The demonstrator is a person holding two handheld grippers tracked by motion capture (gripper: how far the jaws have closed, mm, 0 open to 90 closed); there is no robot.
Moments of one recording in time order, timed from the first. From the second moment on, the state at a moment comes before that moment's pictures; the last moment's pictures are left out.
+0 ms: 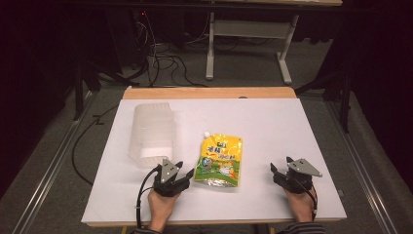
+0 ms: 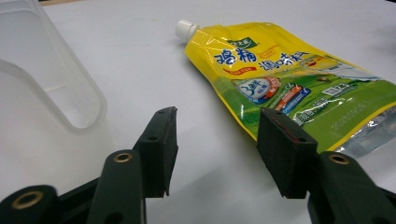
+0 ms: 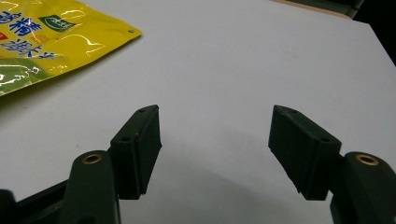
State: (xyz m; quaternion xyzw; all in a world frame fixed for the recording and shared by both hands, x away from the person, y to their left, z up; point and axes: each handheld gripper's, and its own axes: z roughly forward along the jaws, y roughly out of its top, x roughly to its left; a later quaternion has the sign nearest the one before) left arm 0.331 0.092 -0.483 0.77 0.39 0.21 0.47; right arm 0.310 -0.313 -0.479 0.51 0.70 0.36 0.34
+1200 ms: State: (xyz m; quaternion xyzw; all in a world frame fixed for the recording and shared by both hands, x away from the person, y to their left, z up) left arm 0.327 0.089 -0.475 0.75 0.40 0.23 0.47; right arm 0.310 -0.311 -0.479 0.51 0.71 0.35 0.35
